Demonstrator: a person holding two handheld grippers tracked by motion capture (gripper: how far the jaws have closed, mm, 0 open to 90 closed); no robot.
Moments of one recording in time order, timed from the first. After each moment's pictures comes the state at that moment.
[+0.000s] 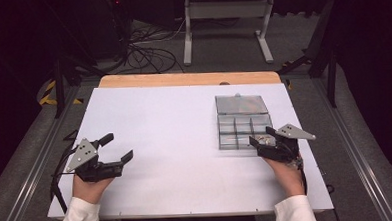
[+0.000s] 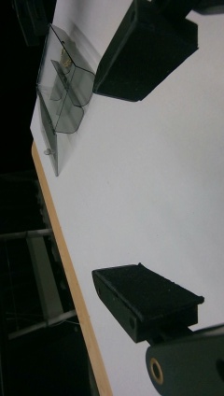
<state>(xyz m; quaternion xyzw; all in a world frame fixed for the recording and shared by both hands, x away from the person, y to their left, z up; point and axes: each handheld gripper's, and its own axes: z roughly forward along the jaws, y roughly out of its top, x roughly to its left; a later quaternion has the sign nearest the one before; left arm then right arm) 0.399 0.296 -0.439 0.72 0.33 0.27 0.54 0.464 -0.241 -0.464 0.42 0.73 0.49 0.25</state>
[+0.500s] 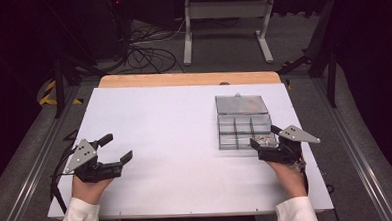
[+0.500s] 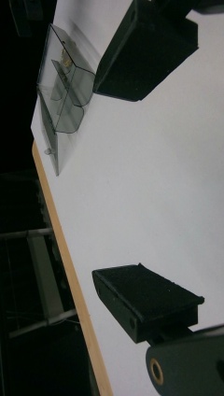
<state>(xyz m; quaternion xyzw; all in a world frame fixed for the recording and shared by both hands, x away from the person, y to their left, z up) 0.398 0.297 -0.439 0.72 0.33 0.28 0.54 0.456 -0.244 -0.459 0.40 0.71 0.51 0.26</state>
